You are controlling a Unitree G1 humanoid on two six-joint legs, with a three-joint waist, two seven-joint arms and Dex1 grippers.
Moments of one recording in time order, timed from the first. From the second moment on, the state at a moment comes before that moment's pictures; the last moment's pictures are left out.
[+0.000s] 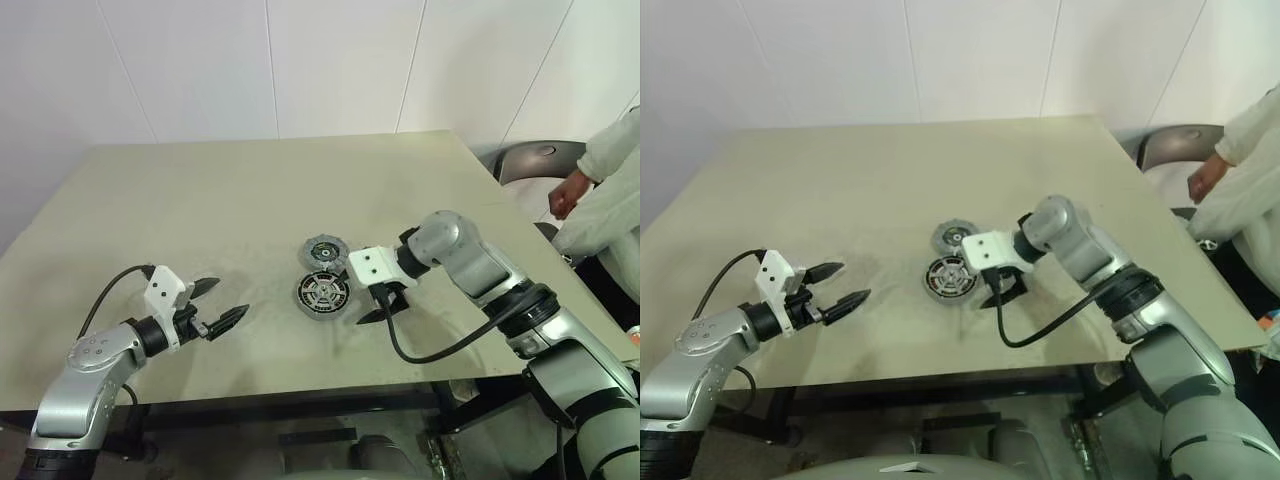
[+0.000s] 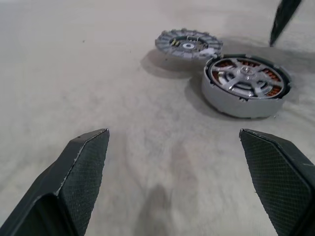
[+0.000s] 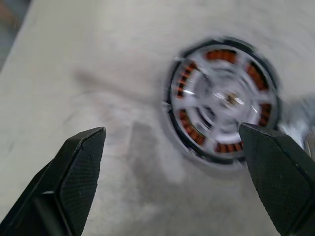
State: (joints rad) left arm 0.06 0.60 0.18 -0.27 -0.43 0.38 -0.79; right arm -0.86 -0.62 0.60 0.25 -0.09 0.03 1.47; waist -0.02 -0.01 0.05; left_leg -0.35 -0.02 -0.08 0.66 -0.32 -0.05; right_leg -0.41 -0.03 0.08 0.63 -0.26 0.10
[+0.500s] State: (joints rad) left arm 0.05 0.60 0.18 -0.26 -0.43 0.38 -0.78; right arm -0.91 -0.55 0.65 0.48 -0.25 -0.35 1.50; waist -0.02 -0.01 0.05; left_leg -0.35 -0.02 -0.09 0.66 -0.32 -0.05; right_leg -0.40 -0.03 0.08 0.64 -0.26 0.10
